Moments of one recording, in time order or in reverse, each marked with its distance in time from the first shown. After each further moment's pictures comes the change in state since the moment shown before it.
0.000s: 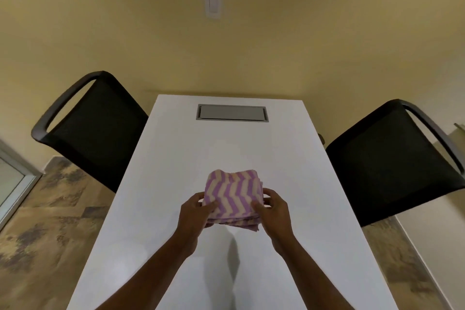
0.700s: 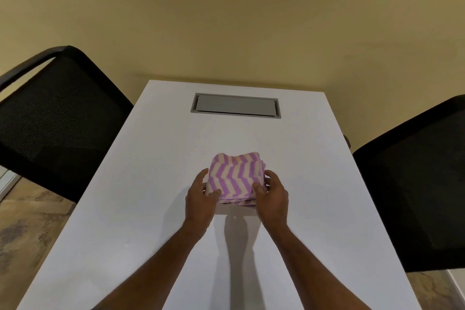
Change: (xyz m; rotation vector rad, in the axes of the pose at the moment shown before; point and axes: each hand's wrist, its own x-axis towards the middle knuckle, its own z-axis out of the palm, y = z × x) left_hand 0.193 -0.042 0.074 0.160 0.169 0.218; right_hand 0.196 0.062 0.036 -0.263 0.164 -0.106
